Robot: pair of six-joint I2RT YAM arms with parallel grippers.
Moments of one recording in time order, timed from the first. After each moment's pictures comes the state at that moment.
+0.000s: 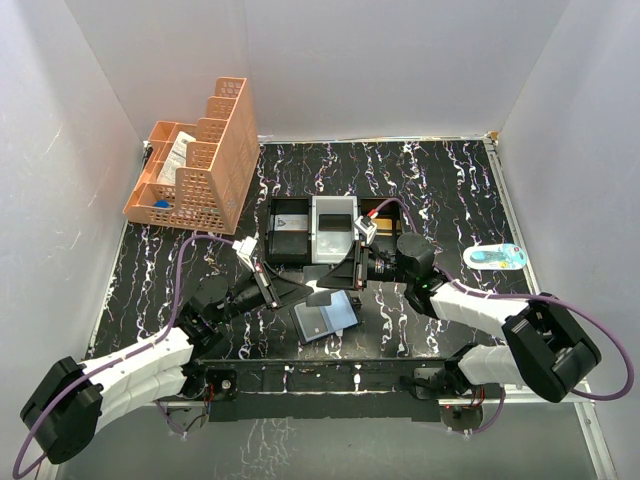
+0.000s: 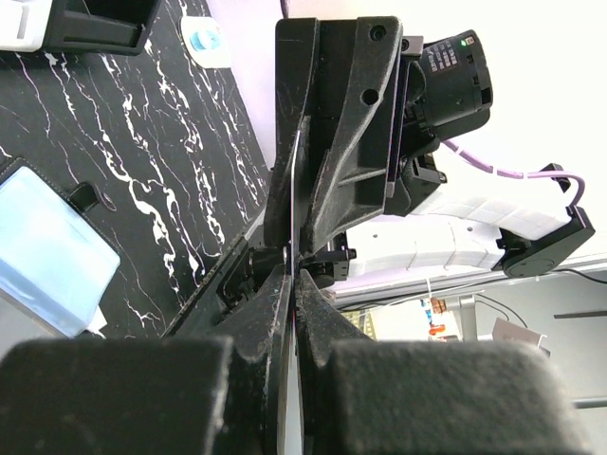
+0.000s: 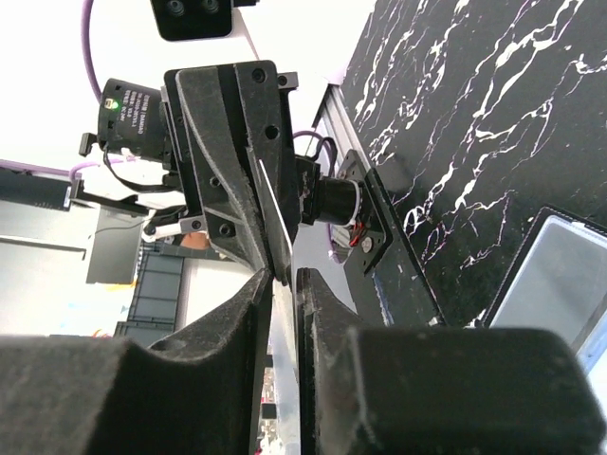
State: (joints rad) left arm -0.74 0.85 0.20 0.64 0.36 -1.18; right arm 0.61 1.27 0.46 0.73 -0.80 1.14
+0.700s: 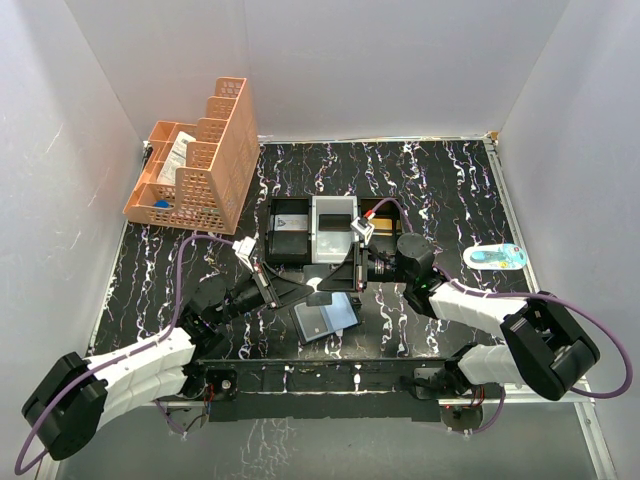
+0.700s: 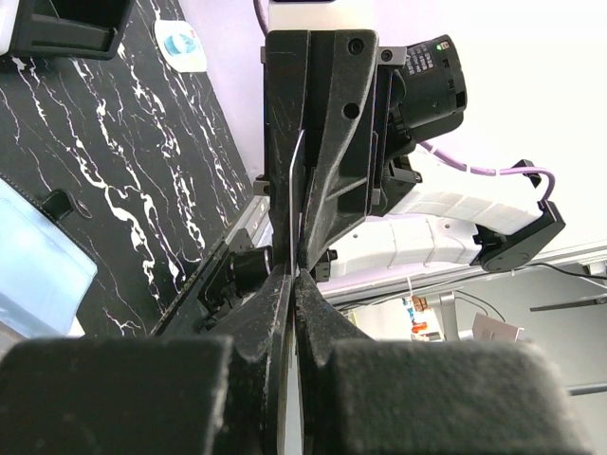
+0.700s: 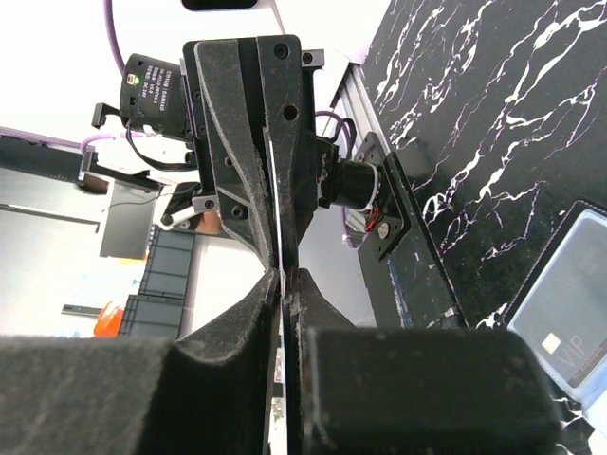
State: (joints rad) left arm -0.74 0.88 0.16 0.77 0.37 -1.23; right arm 0.62 1.28 0.46 0.78 -0.87 1.16
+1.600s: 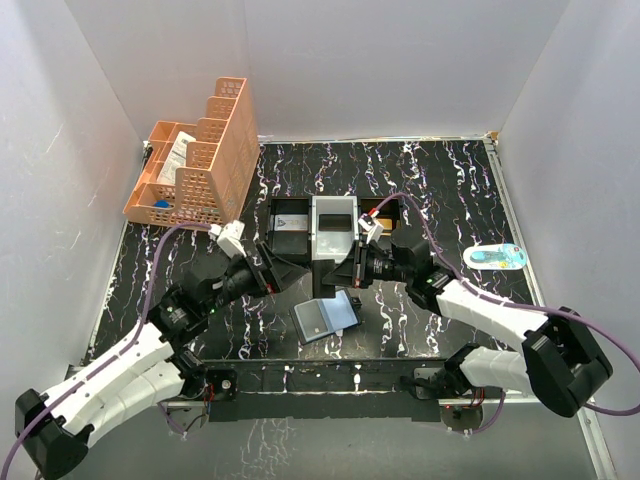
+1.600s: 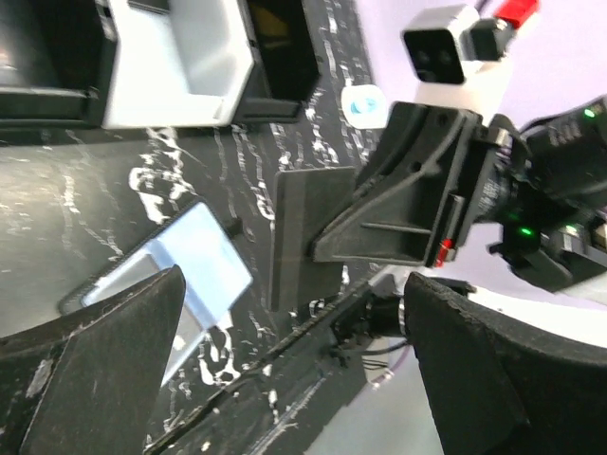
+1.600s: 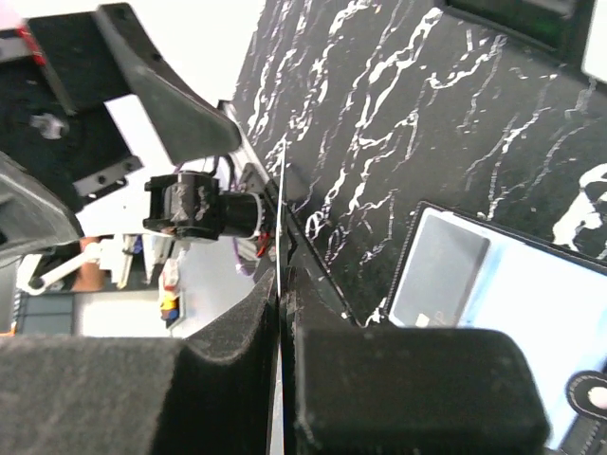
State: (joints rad) left arm -0.73 0.68 0.48 -0.07 0.11 -0.94; right arm 0.62 1.19 0.54 0.34 -0.64 0.88
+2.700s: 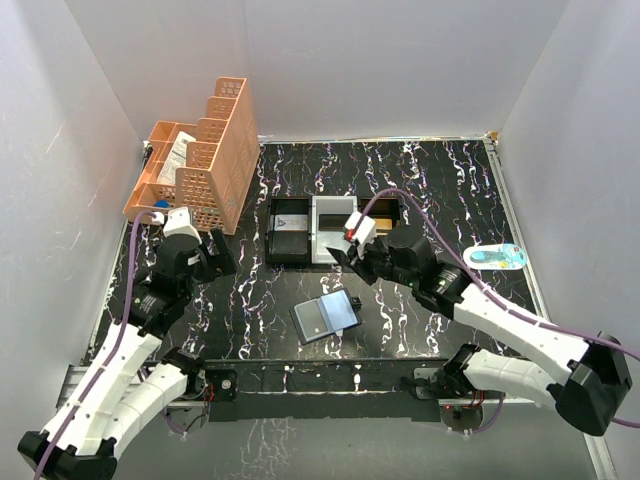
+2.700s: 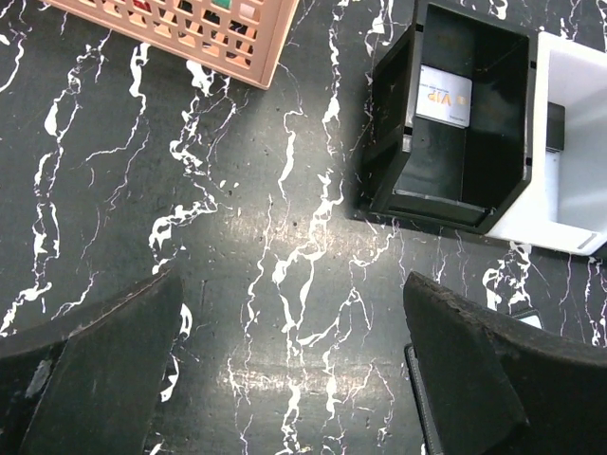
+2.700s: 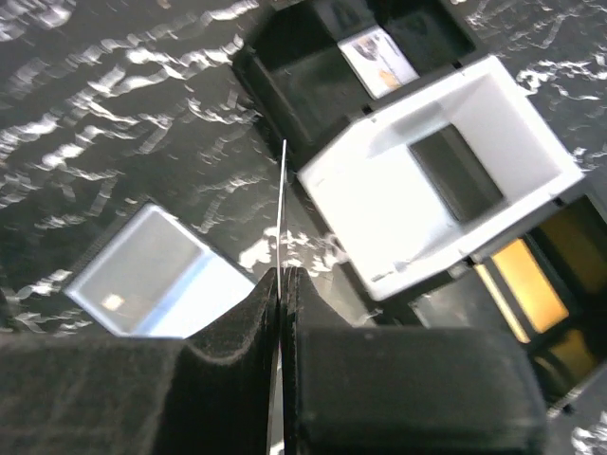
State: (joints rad) left arm -0.41 0.70 0.77 -0.68 -0.35 -0.48; right arm 0.76 0.99 0.72 -0.10 -0.20 -0.14
